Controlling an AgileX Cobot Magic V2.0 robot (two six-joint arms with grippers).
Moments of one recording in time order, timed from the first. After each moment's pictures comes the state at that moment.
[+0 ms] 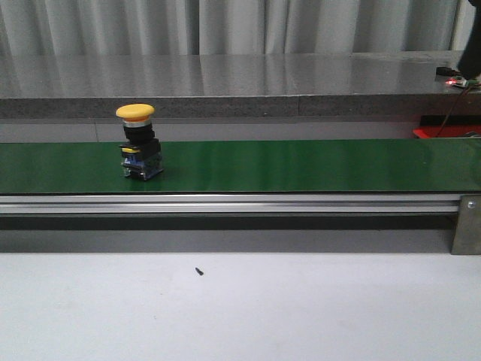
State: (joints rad) left arm -0.02 0.22 -0.50 -0.14 0.80 0.08; right arm 0.03 1.42 -1.16 0.23 0.74 -0.23
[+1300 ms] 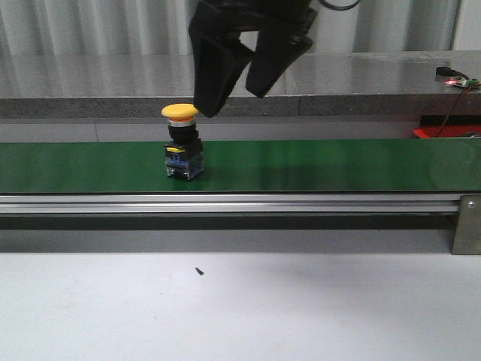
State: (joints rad) left arm -0.02 0.22 -0.50 -0.14 0.80 0.08; right arm 0.57 1.86 -1.67 0.22 0.97 -0.44
